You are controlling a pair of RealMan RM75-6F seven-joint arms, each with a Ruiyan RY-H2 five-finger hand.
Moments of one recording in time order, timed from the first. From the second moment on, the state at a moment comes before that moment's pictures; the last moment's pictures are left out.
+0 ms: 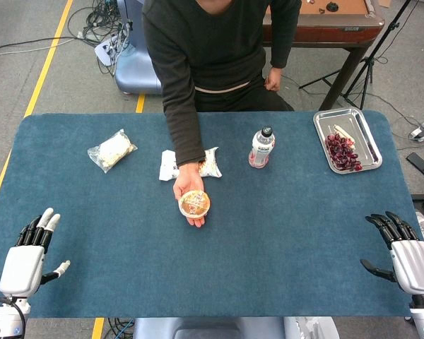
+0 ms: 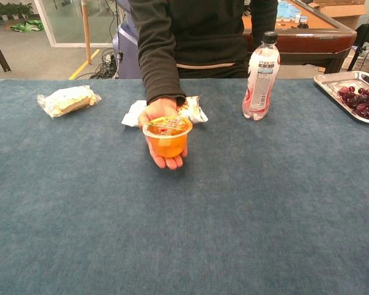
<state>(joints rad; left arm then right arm) -0.07 -1.24 -0.03 -1.72 1.54 1.54 0.27 0.02 -1.07 0.00 -1.66 -1.59 1.52 0.06</state>
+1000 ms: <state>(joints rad) -0.43 -1.18 -0.12 -1.64 1.66 1.20 -0.12 0.05 -1.00 0.04 -1.78 -1.63 1.55 -0.04</state>
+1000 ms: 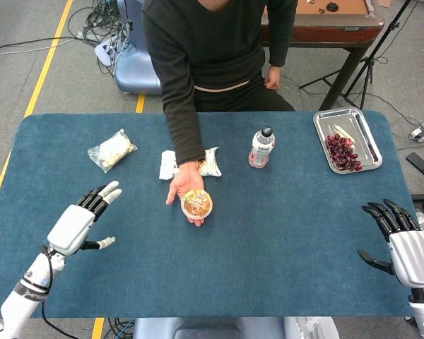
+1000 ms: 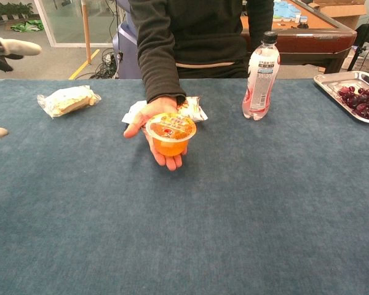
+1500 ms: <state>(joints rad) -0.76 -1.25 -0.18 -1.57 1.69 0.91 -0.17 0.05 -0.99 0.03 -1.81 -1.63 1.54 -0.06</state>
